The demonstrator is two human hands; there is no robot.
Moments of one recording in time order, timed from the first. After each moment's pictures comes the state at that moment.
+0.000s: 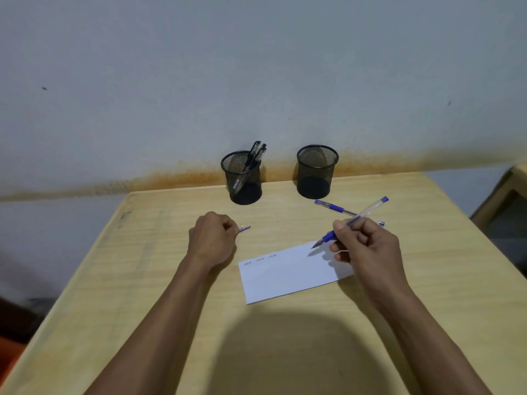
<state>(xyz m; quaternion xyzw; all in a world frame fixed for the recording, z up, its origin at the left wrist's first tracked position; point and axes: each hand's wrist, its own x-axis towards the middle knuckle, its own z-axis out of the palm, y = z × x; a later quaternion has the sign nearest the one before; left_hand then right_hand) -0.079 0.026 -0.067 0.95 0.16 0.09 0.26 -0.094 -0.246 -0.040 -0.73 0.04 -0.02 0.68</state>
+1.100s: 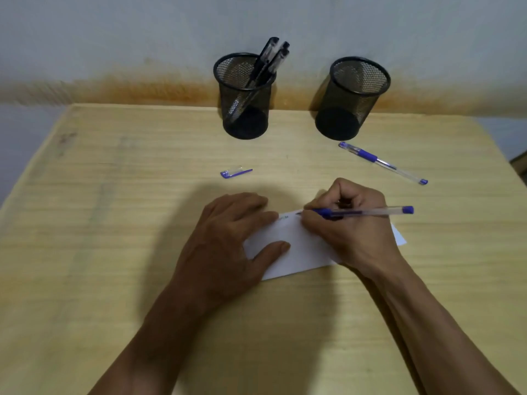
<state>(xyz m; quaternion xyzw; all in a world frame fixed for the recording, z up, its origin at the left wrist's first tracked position) -0.139 0.000 -0.108 0.95 -0.08 0.14 0.28 -0.070 -0.196 -0.079 -0.81 -0.08 0.04 0.57</state>
